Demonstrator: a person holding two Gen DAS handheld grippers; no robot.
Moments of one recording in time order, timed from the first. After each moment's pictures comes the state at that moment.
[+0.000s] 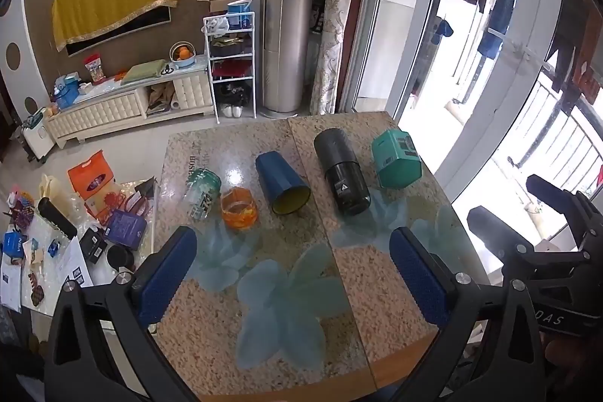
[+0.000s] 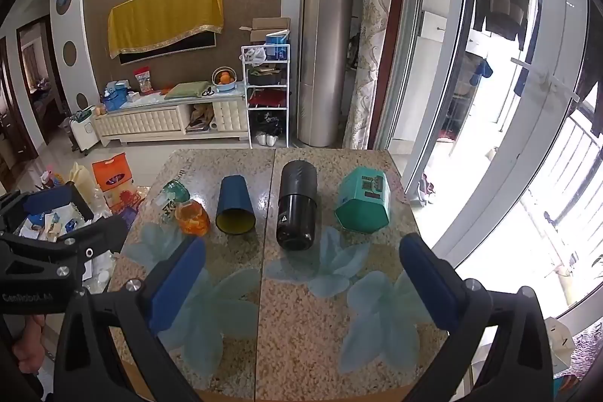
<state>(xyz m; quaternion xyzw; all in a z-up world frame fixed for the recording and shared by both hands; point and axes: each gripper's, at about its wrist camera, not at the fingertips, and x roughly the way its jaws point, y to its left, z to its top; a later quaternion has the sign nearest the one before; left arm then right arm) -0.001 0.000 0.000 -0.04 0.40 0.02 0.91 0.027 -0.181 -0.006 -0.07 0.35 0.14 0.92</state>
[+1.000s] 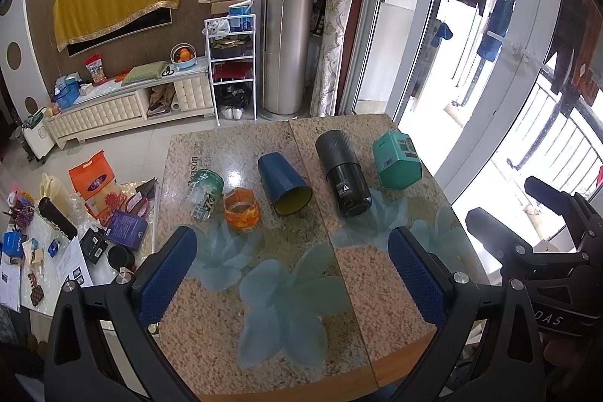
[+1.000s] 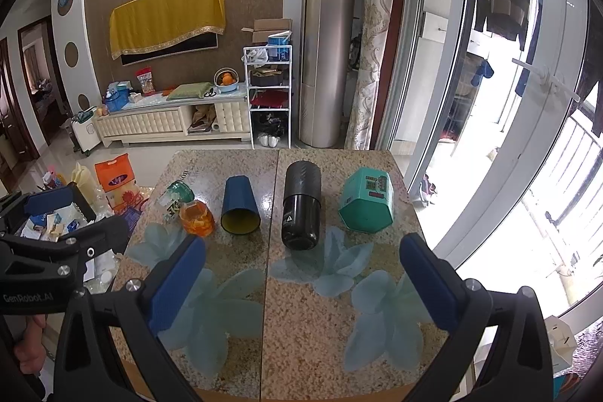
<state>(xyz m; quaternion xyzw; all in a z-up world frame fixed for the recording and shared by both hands) -0.004 0.001 -0.002 -0.04 0.40 0.02 0.92 0.025 -0.177 -0.007 -0.07 0.35 0.15 0.92</state>
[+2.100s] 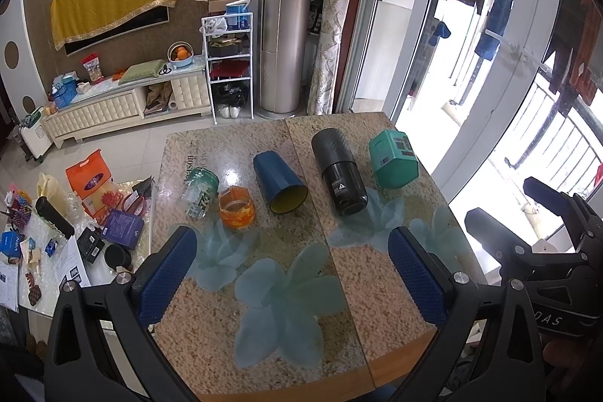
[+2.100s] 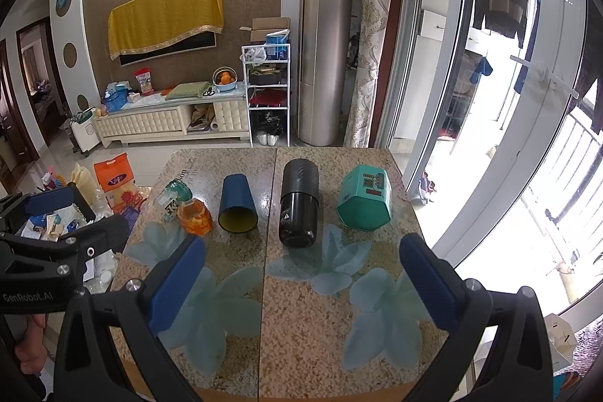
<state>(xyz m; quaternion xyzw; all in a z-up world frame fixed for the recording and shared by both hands) -0.007 0.000 0.000 -0.05 0.40 0.01 0.92 0.023 -0.180 -0.007 -0.07 0.35 0.15 0.92</state>
